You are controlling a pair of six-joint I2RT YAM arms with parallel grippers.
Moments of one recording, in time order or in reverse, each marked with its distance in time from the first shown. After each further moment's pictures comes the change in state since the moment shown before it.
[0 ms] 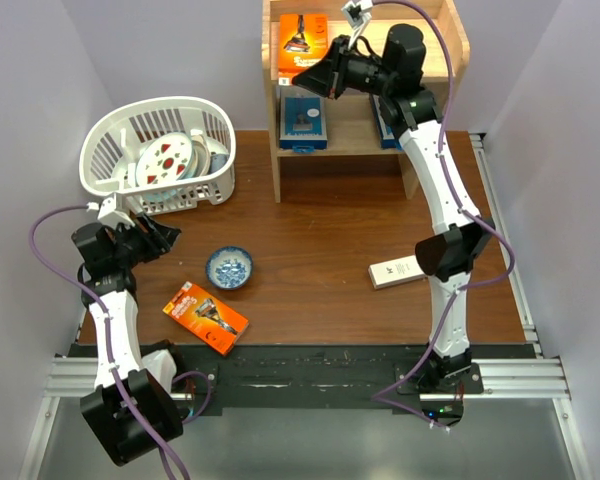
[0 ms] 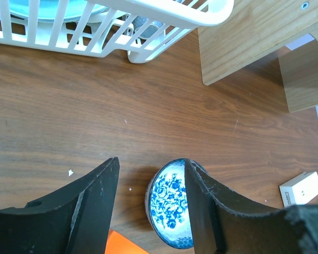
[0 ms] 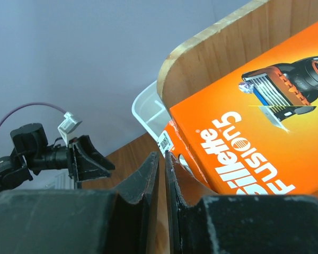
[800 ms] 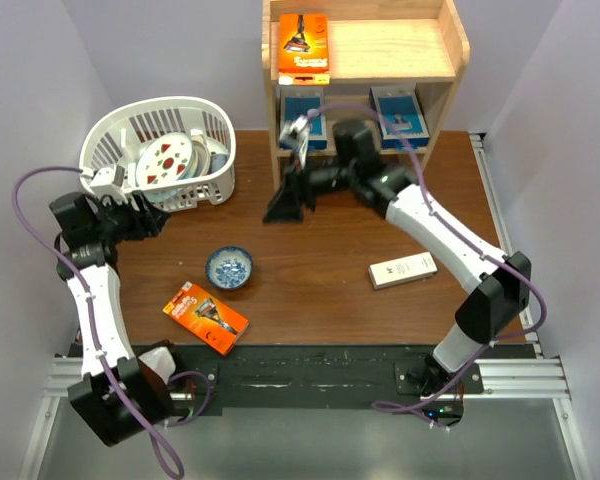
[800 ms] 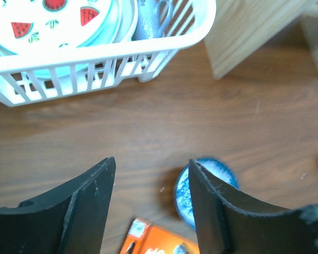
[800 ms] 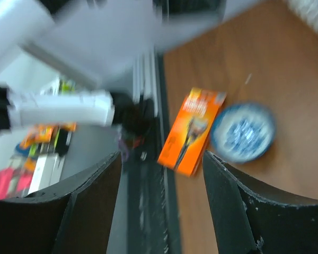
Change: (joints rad) left arm 0.002 0.119 0.315 -0.262 0.023 0.311; right arm 0.285 -0.501 -0.905 -0.043 -0.105 -0.172
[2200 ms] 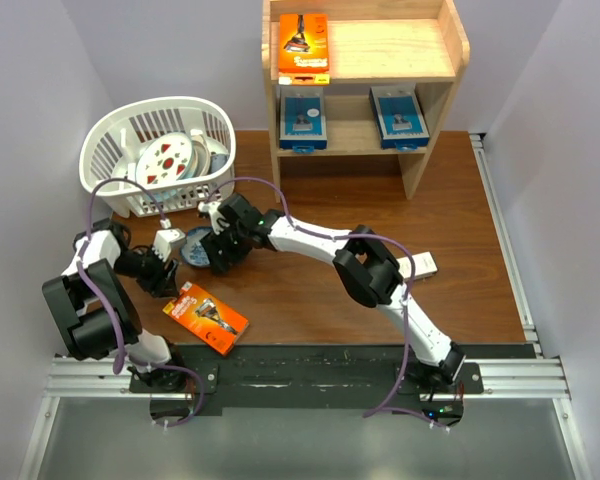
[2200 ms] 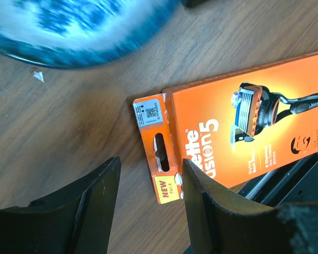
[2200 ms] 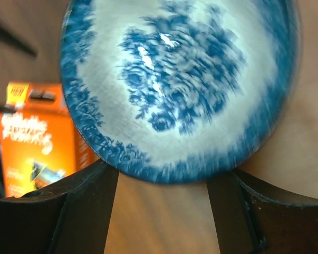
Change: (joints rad) left arm 0.000 0.493 -0.025 -0.590 -0.092 1.205; right arm 0.325 0.785 0.362 -0.032 0.613 -0.055
